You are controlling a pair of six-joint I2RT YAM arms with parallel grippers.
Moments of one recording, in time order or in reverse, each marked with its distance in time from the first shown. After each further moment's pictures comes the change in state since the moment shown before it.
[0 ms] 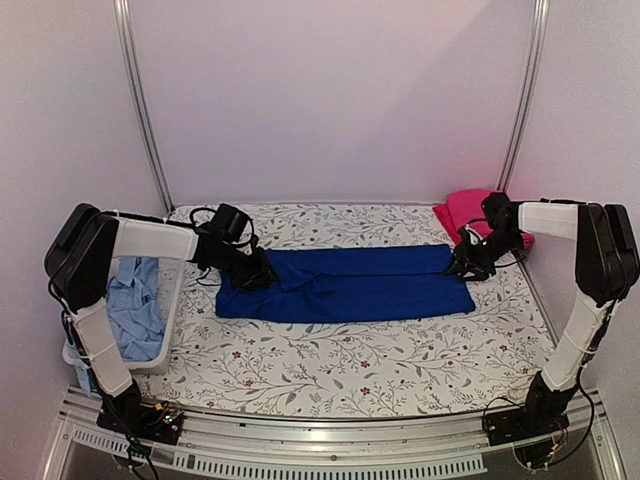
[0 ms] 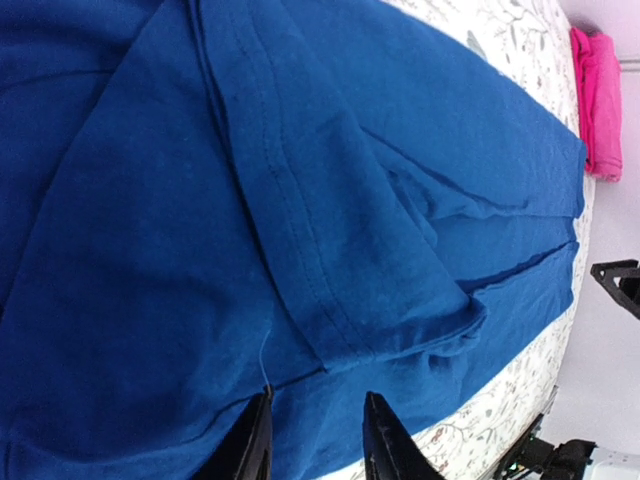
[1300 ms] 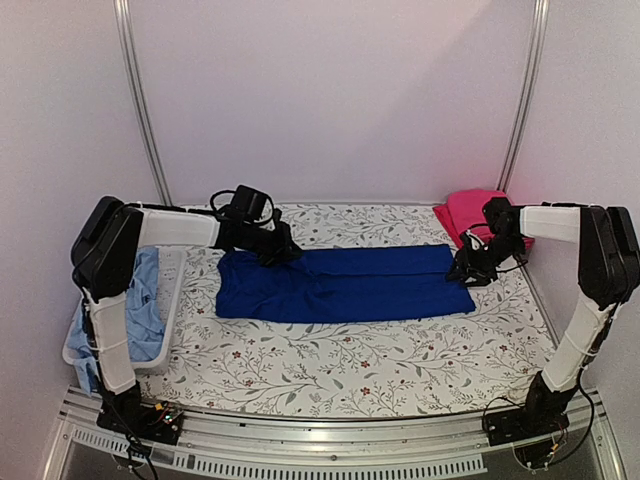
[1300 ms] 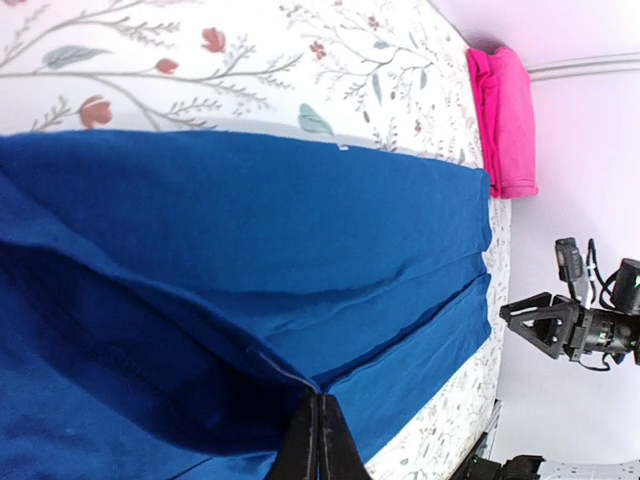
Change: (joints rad) left arm -0.033 0.173 0.226 0.151 0.071 -0.092; right arm 0.000 -0.028 -0.050 0.002 0.003 0.001
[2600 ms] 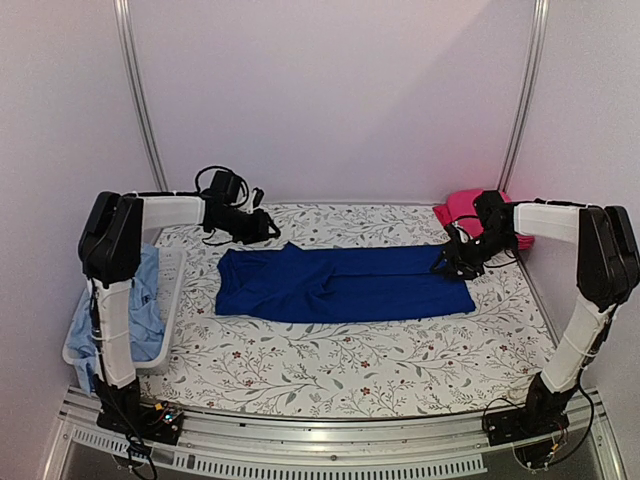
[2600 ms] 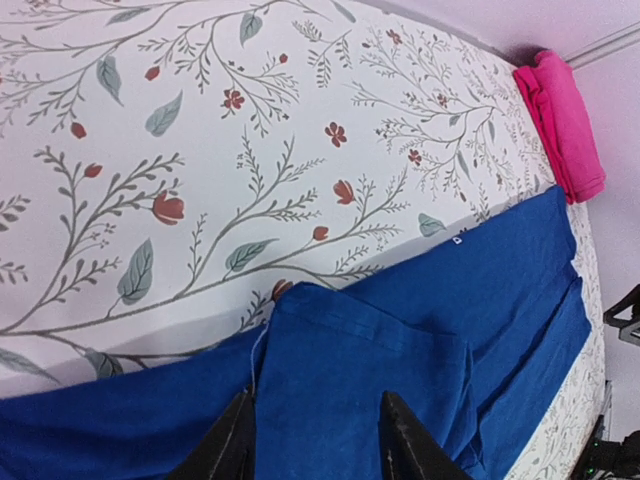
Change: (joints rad) left arm 0.191 0.111 0.212 -0.169 0.006 0.467; right arm 0.066 -0.006 0.027 0.039 -0.134 -0.005
